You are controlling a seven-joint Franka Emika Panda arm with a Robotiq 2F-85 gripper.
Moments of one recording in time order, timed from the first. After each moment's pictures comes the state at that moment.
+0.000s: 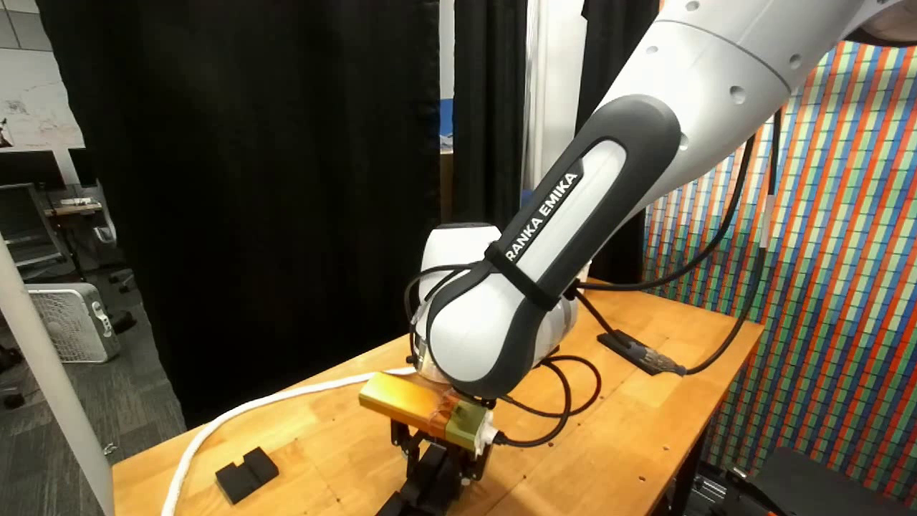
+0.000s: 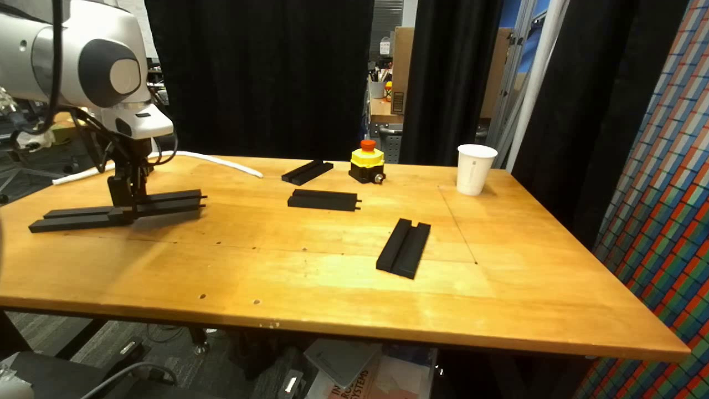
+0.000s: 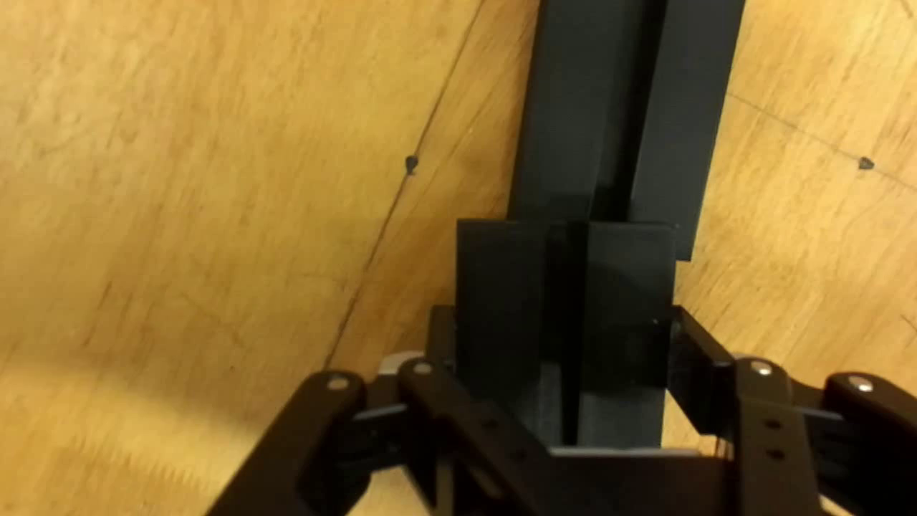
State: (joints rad) arm 0.36 0.23 0.25 -2.36 0.22 2.68 1.39
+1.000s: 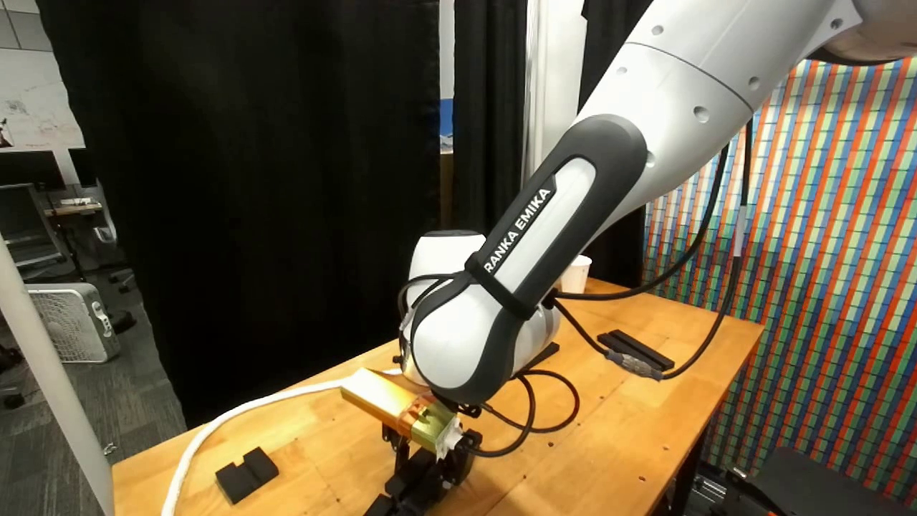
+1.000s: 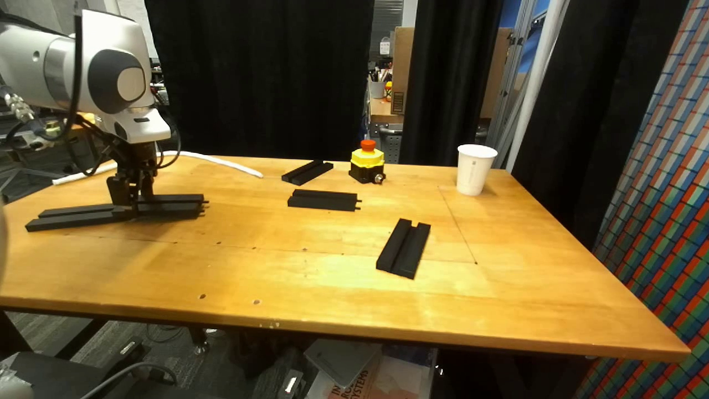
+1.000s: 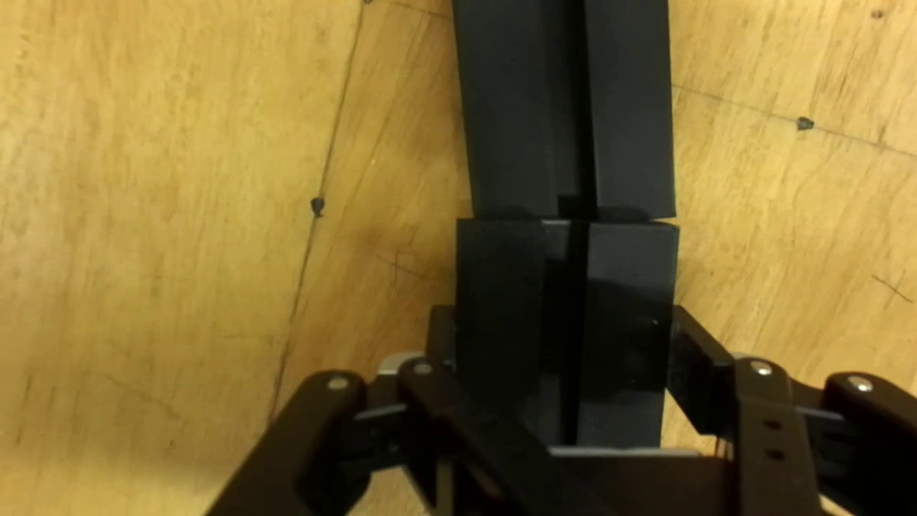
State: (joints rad) arm 0.38 0.29 0.23 -2.30 0.22 2.70 1.54
